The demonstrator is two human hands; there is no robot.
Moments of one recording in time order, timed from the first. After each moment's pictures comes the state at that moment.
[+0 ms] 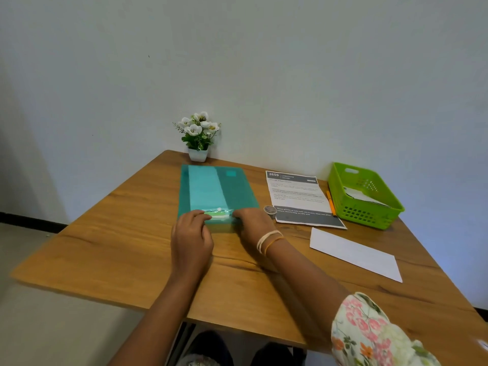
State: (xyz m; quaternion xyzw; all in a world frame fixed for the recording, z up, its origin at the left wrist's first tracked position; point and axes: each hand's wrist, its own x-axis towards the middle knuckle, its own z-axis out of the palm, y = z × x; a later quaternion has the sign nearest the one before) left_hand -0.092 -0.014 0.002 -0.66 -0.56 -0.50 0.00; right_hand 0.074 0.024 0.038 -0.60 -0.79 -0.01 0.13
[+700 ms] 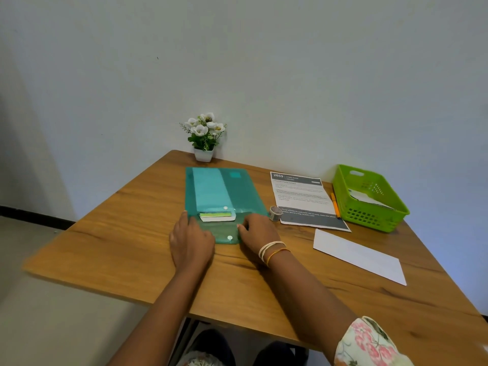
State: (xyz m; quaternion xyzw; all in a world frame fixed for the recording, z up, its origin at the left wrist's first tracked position) left_hand -0.093 -0.010 0.001 -0.59 -0.72 -0.34 -0.09; right_hand 0.065 0.007 0.027 -0.67 -0.71 0.06 0.20
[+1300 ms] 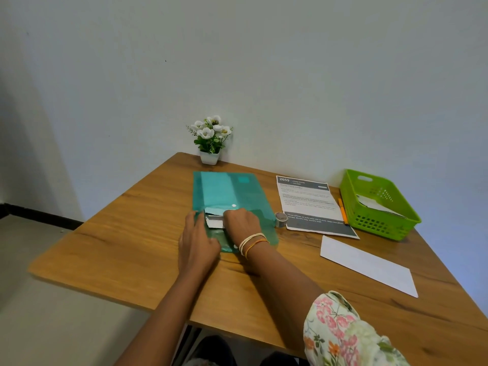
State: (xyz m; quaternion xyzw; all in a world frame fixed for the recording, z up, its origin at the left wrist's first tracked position) left_hand -0.097 -0.009 0.005 -0.63 -0.67 -0.37 -0.14; right_hand 0.015 0.038 0.036 -0.62 -0.77 -0.08 0.13
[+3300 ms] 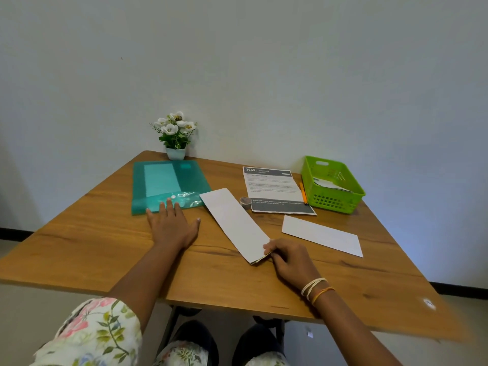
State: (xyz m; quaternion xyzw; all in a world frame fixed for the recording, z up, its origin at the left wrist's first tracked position) left_hand -0.085 0.023 0.000 -0.70 -0.71 -0.07 0.02; right_hand 0.187 -0.119 0.000 -0.64 -0.69 0.14 0.33
